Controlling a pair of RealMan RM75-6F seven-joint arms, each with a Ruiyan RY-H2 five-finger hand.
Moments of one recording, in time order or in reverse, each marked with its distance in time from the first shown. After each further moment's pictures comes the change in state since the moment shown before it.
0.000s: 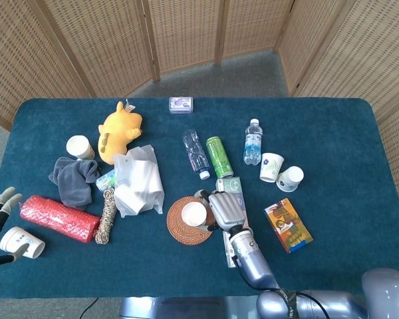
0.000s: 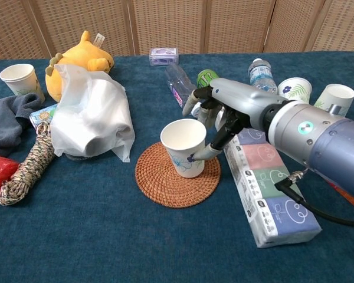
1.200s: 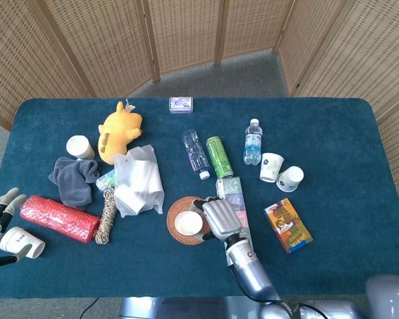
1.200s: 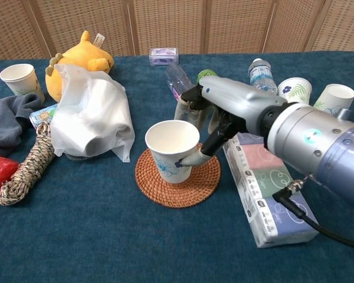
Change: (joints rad) left arm 0.000 -0.009 0.004 -0.007 0.010 0.008 0.021; right arm -0.045 -0.024 -0.008 -0.076 -0.074 0.021 -0.074
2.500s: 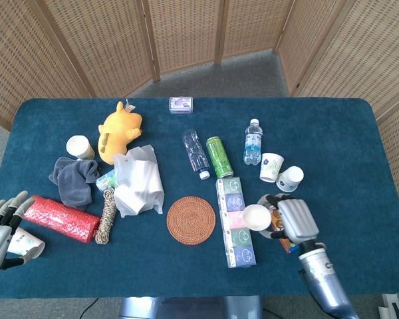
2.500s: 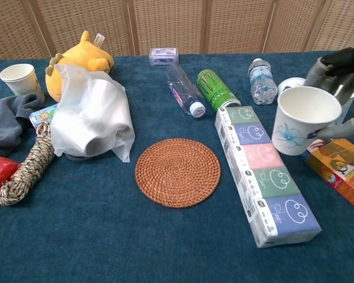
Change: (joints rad) left arm -0.006 -0.032 0.011 -0.008 0.006 -0.015 0.082; right arm -0.292 0.466 -0.087 -0.156 -0.304 0.051 0.305
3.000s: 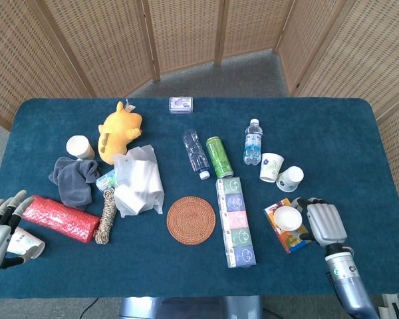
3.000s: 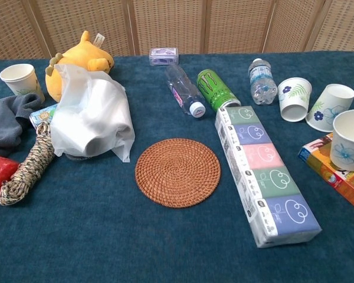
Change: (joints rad) left arm 0.001 -0.013 -0.005 0.001 -0.012 0.007 0.023; right arm -0.077 0.052 -0.051 0.203 -0.021 0.026 0.075
